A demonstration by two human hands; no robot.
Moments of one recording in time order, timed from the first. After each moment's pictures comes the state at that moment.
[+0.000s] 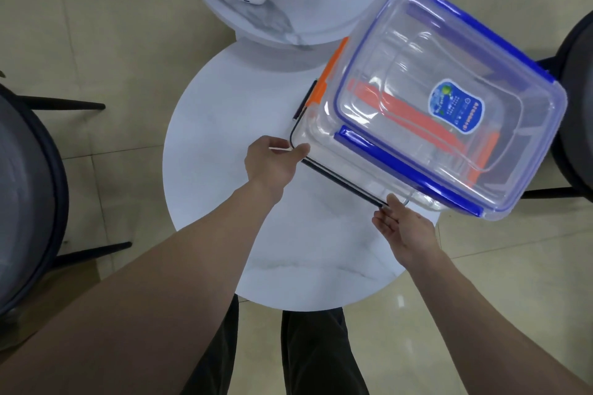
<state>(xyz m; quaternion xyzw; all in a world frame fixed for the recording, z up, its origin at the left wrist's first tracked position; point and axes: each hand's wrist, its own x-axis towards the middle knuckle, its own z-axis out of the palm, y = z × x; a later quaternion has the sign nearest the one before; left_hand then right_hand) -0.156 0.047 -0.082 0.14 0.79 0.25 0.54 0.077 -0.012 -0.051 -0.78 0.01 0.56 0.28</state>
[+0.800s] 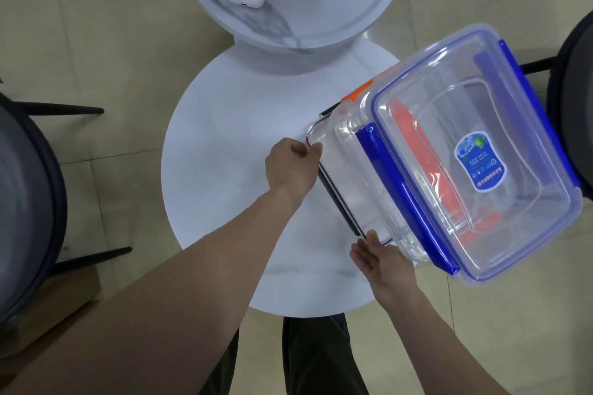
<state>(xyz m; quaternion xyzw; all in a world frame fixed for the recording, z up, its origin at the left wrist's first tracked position) -0.126 0.054 -0.078 0.21 0.80 0.24 0.51 0.048 -0.065 -0.050 -0.75 0.06 0.58 0.32</state>
